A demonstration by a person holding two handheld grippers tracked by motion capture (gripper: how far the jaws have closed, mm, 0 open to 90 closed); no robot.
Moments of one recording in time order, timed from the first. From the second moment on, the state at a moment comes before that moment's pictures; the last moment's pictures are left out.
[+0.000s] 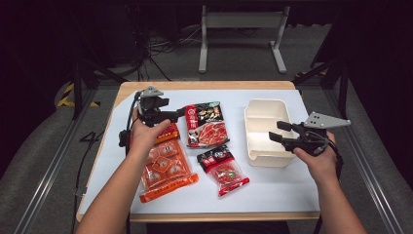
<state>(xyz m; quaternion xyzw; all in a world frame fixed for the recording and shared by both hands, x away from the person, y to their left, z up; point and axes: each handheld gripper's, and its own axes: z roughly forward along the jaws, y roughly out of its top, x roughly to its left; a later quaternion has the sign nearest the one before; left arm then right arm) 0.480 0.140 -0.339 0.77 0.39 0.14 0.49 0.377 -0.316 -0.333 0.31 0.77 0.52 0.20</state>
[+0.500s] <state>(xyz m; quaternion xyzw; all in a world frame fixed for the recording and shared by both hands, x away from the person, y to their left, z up) 0.526 0.136 -0.341 0.76 0.42 0.15 0.47 0.365 -0.324 -0.332 0.32 0.77 0.51 0.21</state>
